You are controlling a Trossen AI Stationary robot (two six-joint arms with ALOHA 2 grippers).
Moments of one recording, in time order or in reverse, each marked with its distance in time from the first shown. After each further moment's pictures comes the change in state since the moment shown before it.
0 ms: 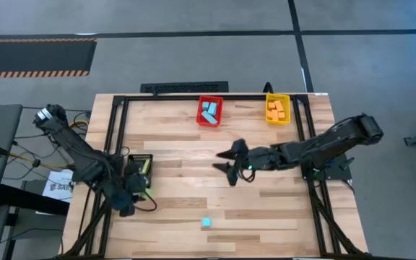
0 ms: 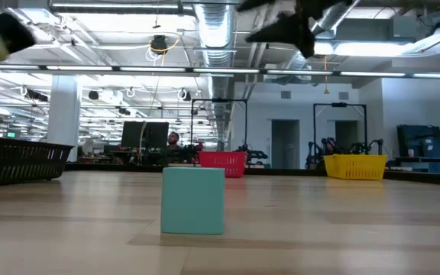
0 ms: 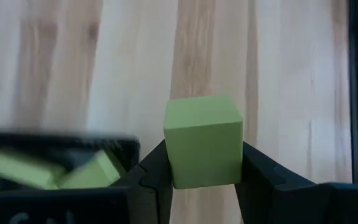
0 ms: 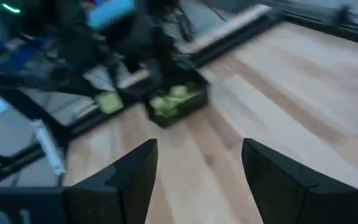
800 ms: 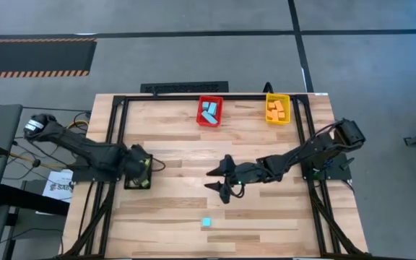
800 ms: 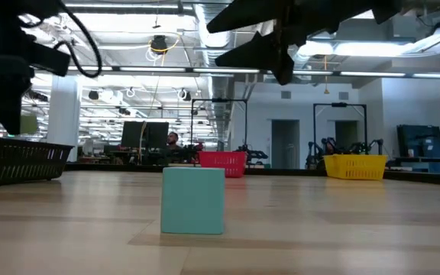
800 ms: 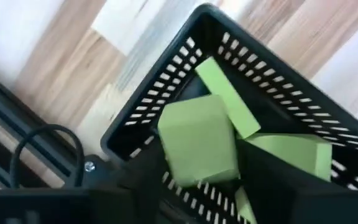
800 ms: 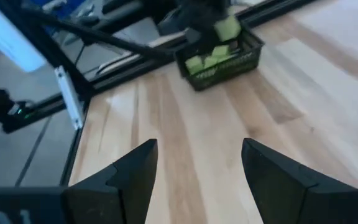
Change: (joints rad) left arm 0.449 -0.008 -0.129 -0.315 0.013 -0.183; right arm 0.059 0.232 -0.002 0.229 -0.122 -0.064
